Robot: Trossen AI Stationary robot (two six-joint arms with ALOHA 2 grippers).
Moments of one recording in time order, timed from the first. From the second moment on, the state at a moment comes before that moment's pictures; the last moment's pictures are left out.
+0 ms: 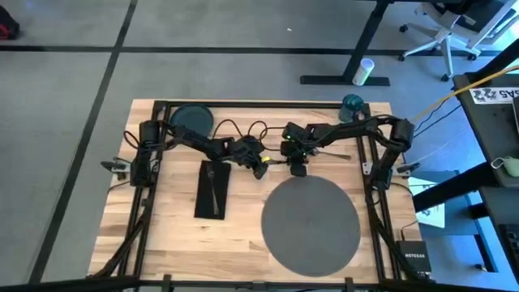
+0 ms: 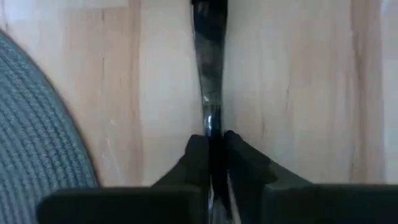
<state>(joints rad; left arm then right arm) 0.21 2.08 0.98 0.29 0.13 -0.50 -0.37 1.82 0.89 -0.36 -0.22 -0.32</state>
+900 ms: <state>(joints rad) 0.09 1.65 0.97 0.05 -0.07 -0.36 -0.32 1.66 0.88 -0.49 -0.14 -0.32</state>
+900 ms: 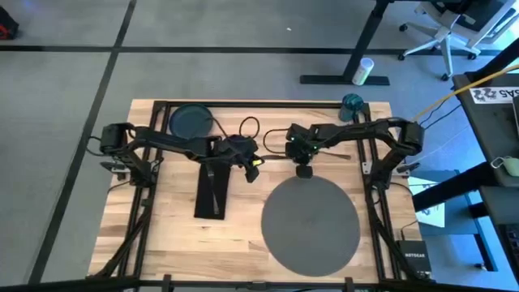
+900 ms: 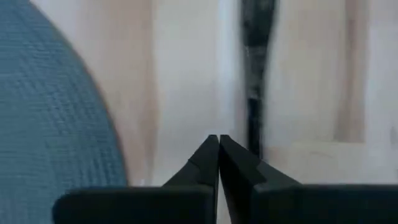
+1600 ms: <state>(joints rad) 0.08 1.69 0.97 0.03 -0.08 -0.36 -0.38 1.70 0.88 -0.55 -0.07 -0.40</state>
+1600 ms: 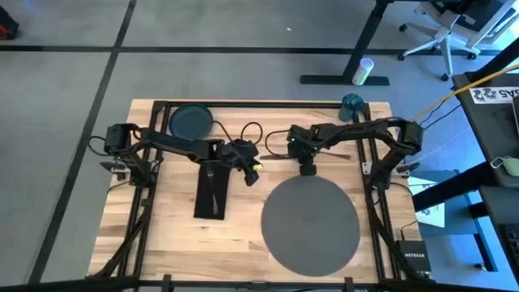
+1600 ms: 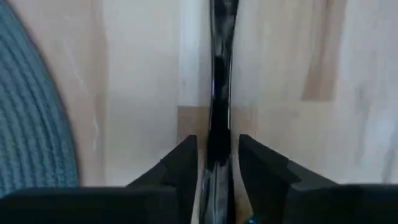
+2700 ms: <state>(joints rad) 0.02 1.69 0.97 0.00 -0.10 -0.35 -0.36 1.76 0.99 -0.30 -0.42 -0.23</state>
